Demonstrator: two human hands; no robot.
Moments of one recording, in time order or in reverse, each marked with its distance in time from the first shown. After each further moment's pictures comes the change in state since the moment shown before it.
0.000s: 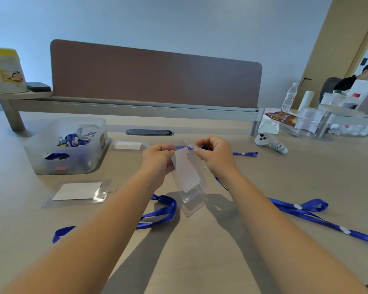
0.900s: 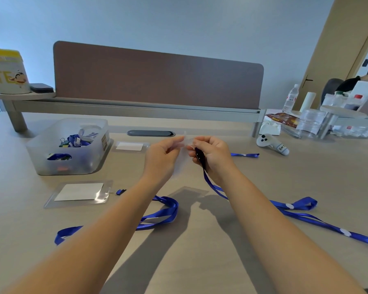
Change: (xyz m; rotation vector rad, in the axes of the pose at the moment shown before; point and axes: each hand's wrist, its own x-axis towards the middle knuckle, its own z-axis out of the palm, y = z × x) left_hand -0.005 -0.006 -0.002 0.503 0.018 0.612; right_hand -0.005 -0.017 0.006 0.519 -0.086 0.209
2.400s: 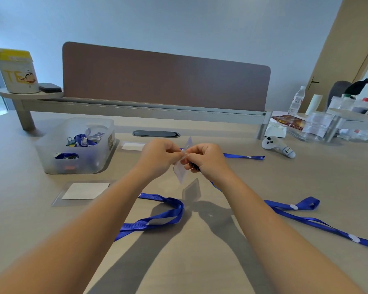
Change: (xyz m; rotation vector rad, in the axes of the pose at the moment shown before) left_hand 0.012 0.004 -0.027 0.268 -0.220 -0.077; right_hand -0.003 0.006 0.015 -0.521 -0.120 -0.102
